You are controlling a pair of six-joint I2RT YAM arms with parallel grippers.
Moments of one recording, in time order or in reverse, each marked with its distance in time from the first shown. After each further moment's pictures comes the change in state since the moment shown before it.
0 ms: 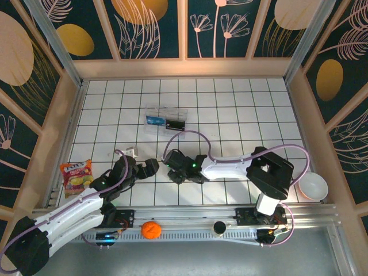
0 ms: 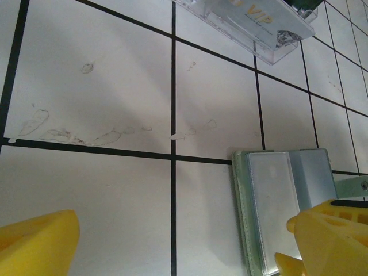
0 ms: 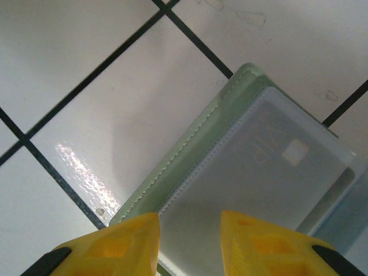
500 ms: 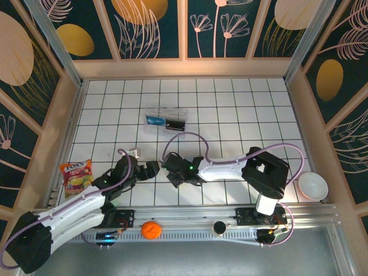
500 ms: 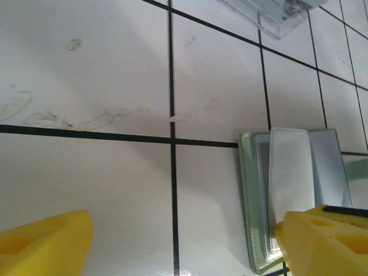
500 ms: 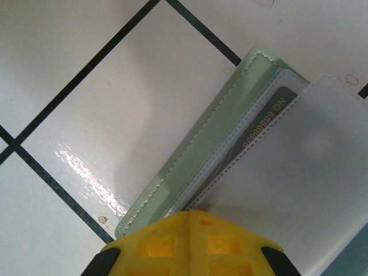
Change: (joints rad) left arm 0.000 0.062 0.002 0.022 0.057 0.031; right arm 0.017 0.023 -0.004 0.016 0.017 0.079
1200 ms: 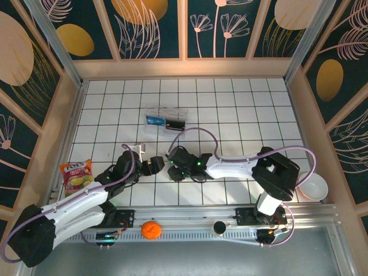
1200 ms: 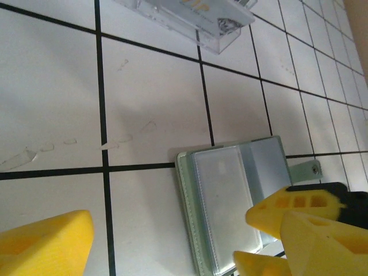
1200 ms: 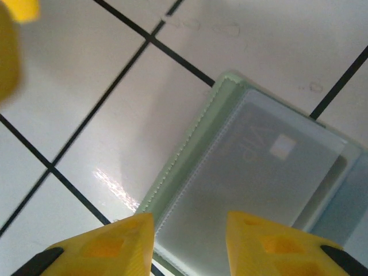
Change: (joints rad) left arm 0.000 0.070 0.047 0.119 0.070 0.011; right arm -0.058 -0.075 -0.041 0.042 -0.085 0.068
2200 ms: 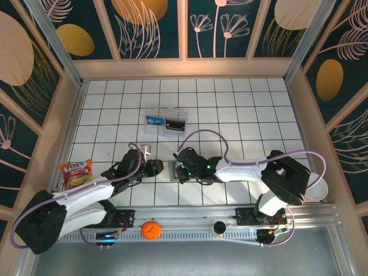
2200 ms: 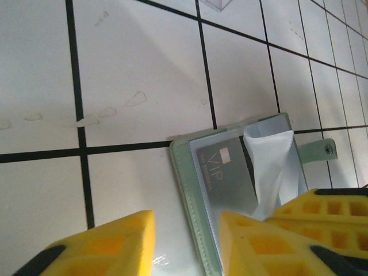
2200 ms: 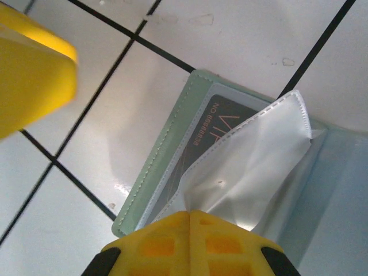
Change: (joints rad) left arm -0.004 0.181 0.013 0.097 0.101 0.005; right arm -0.035 -0.119 -0.165 0.156 -0.056 0.085
